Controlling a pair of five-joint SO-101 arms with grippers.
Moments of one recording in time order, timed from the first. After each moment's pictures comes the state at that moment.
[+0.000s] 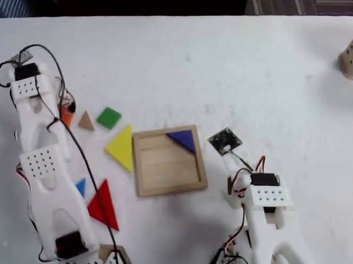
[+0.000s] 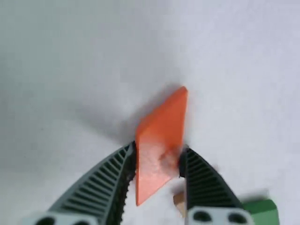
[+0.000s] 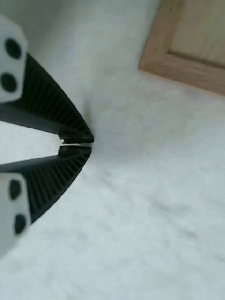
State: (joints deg) left arm -24.0 64.5 -64.4 93.9 22.0; right arm -1.0 -44.3 76.5 53.3 34.7
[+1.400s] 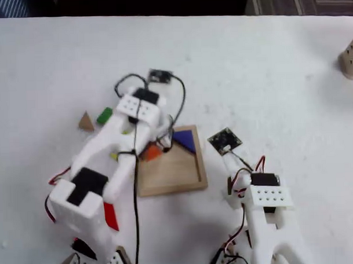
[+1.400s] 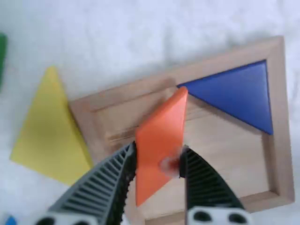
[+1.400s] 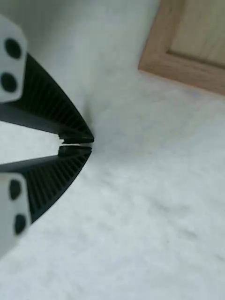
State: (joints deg) left arm 18.9 17.7 7.2 73.5 15.1; right arm -1.0 -44.3 76.5 53.3 34.7
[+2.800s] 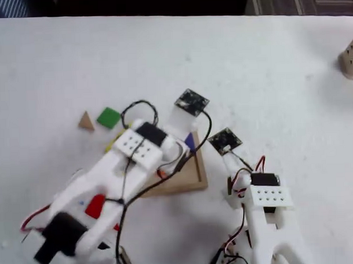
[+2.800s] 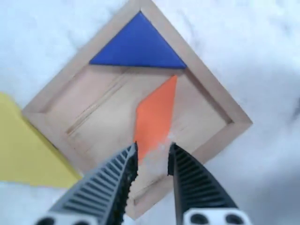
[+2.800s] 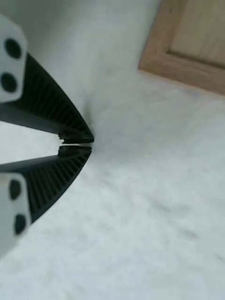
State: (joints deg) left arm 30.1 -9.0 32.1 63.2 0.5; right arm -1.0 -44.3 76.5 53.3 34.7
